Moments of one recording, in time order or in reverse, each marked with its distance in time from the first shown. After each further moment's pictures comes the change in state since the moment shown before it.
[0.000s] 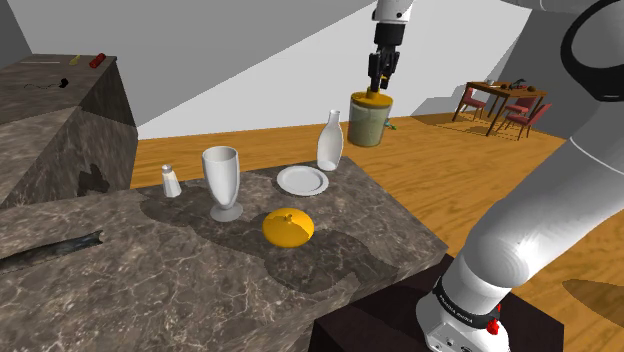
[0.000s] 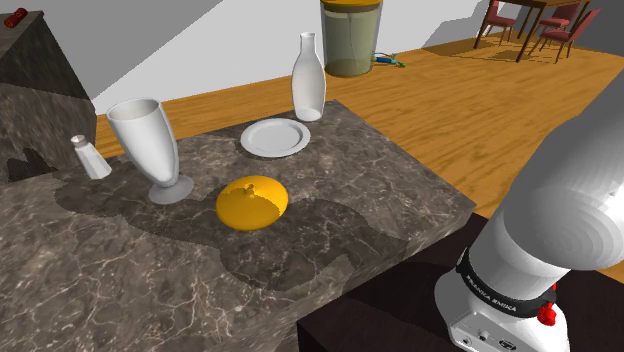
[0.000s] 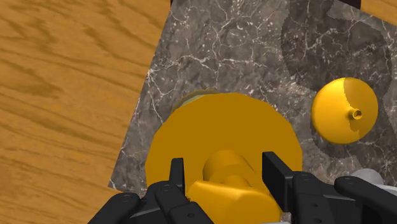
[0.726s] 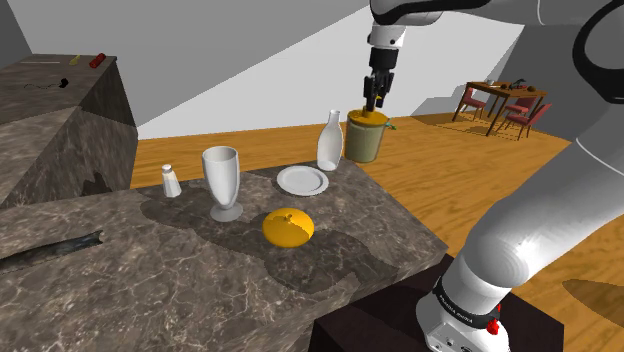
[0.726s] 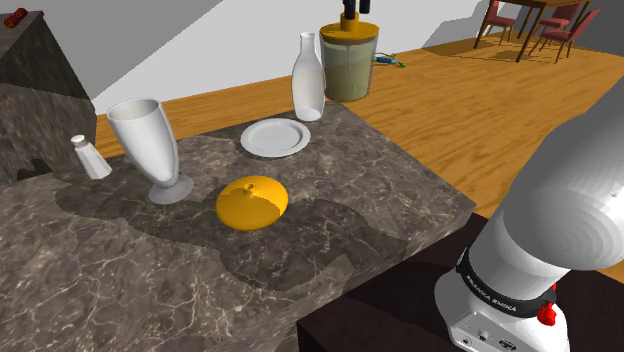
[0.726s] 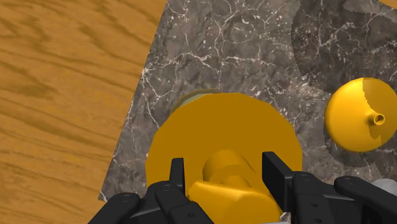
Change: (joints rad) arm -0.002 -0.035 0.000 -0.188 -0.008 0.153 0.014
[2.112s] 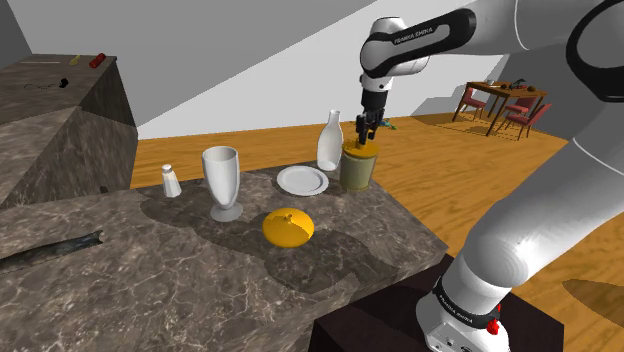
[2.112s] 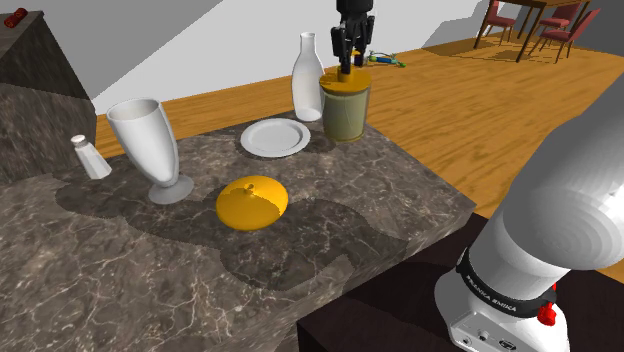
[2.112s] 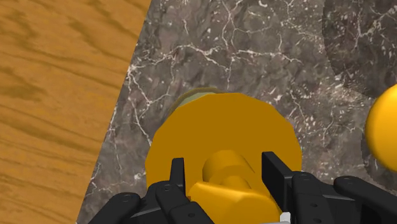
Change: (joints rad) arm -0.006 0.017 -0.012 -0.270 -0.005 0.288 0.009
